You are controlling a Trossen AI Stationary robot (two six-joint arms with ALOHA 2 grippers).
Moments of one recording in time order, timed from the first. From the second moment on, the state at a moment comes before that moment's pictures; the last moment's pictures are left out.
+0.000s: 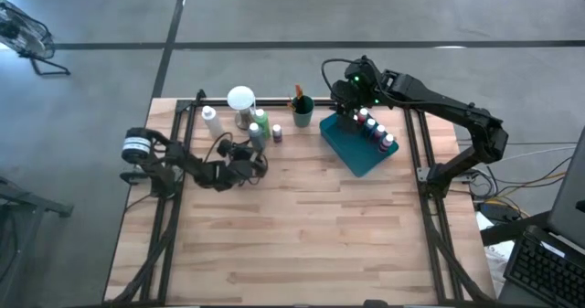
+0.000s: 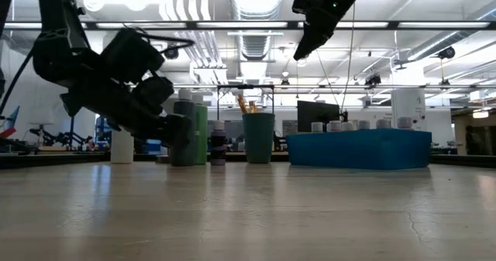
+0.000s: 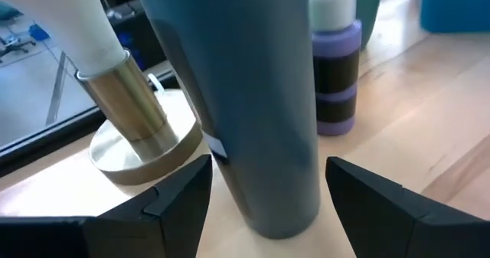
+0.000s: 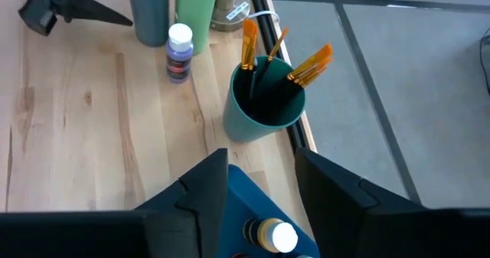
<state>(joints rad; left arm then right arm) 0.06 1.67 0.37 0.75 -0.96 -0.32 -0.52 1.50 1.45 -0.75 -0.02 -0.37</state>
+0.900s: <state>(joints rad) 0.10 1.67 0.41 0.68 -0.94 -0.41 -0.52 1.50 1.45 -0.75 -0.02 -0.40</state>
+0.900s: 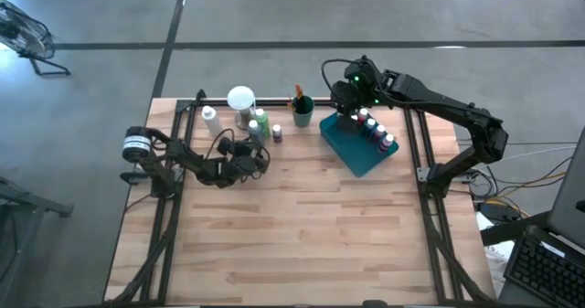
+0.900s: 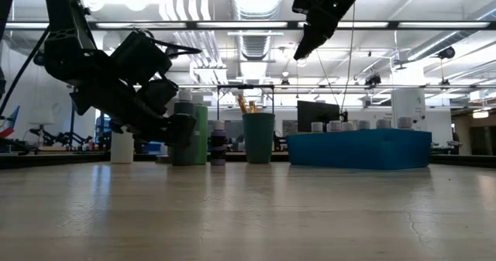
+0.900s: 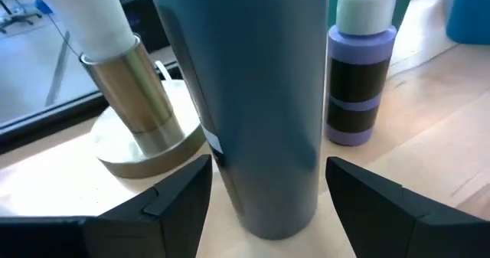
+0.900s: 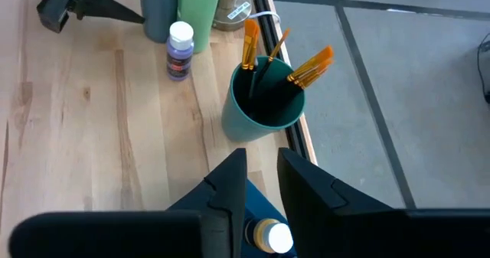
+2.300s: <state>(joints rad) 0.19 1.67 0.42 0.76 -0.91 -0.34 -0.52 1.50 1.45 -0.75 -0.02 -0.42</state>
